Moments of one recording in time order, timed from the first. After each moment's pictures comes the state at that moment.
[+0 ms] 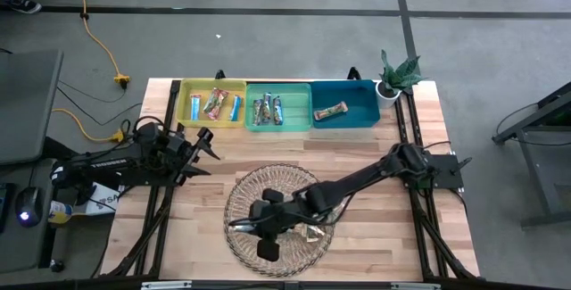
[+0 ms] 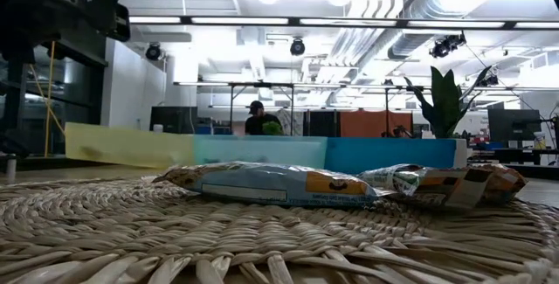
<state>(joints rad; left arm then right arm) 0.28 0.20 0.01 0.48 0.72 -0.14 0.40 2.16 1.95 -0.42 0.08 0.54</state>
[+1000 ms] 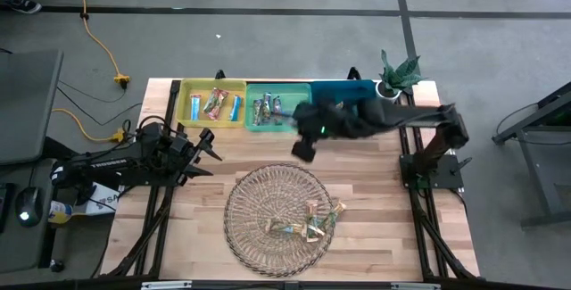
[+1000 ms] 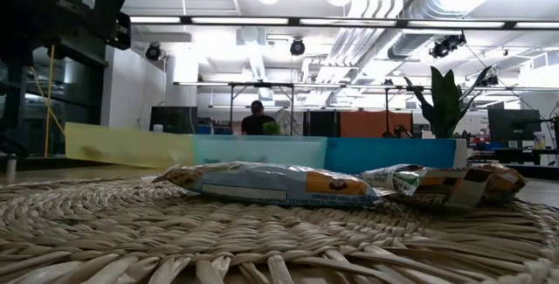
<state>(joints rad) 0.28 0.20 0.01 0.41 0.71 -0.14 0.07 1.72 1.95 -1.02 0.40 0.28</state>
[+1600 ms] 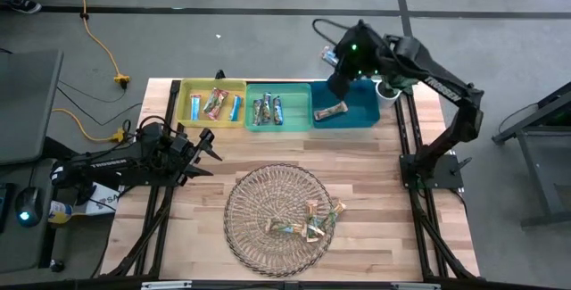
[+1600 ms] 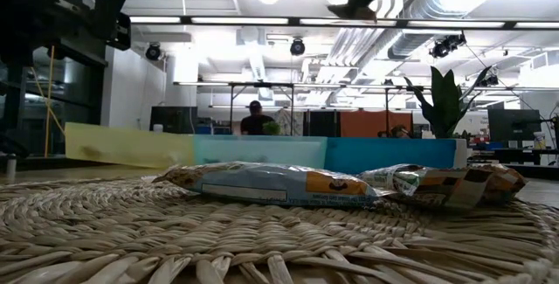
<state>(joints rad) 0.28 0.20 0.01 0.41 0.71 -0.14 -0.47 1.59 1.93 -1.20 0.24 0.09</state>
